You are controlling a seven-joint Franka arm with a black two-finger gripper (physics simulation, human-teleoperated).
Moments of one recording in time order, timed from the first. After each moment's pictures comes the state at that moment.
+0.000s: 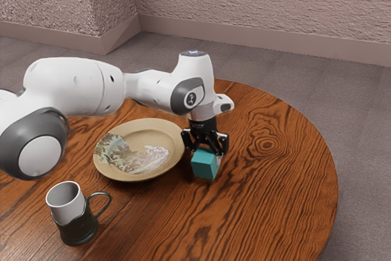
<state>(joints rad) -0.29 0.61 0.07 -1.52 -0.15 2.06 -0.24</state>
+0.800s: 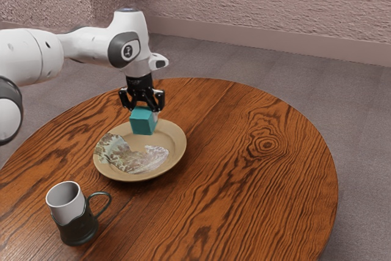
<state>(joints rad) 0.18 0.53 -0.15 -1.44 0.07 1.86 -0.24</state>
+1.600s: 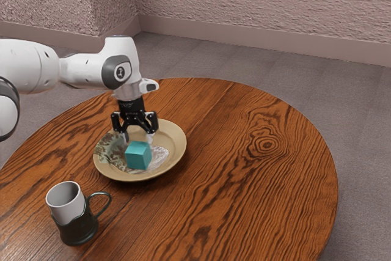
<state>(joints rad) 0.26 0.54 -0.17 -1.58 -0.01 1.92 -0.17</state>
